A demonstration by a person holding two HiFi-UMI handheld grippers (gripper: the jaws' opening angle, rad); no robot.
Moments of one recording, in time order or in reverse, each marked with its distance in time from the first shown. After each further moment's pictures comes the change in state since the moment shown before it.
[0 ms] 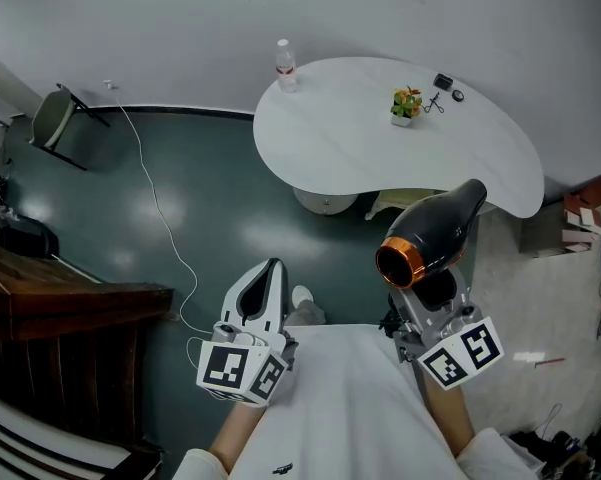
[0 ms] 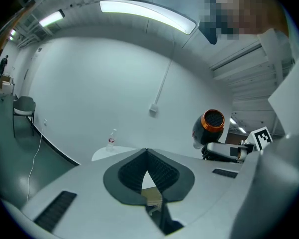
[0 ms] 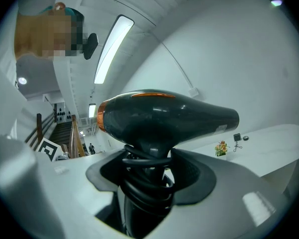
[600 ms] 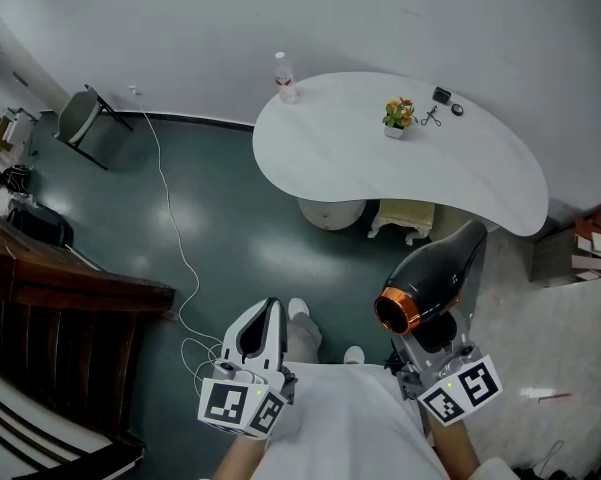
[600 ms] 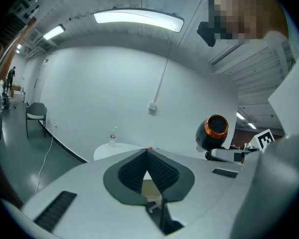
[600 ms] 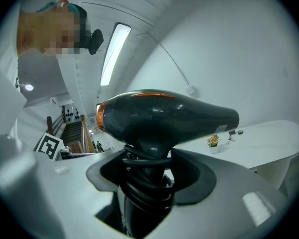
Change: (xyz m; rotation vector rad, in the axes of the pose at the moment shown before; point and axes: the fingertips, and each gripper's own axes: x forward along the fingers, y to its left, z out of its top) left arm -0.043 -0.099 -0.056 0.019 -0.018 0.119; right arm -0.115 -0.042 -0.018 0.020 0.061 0.083
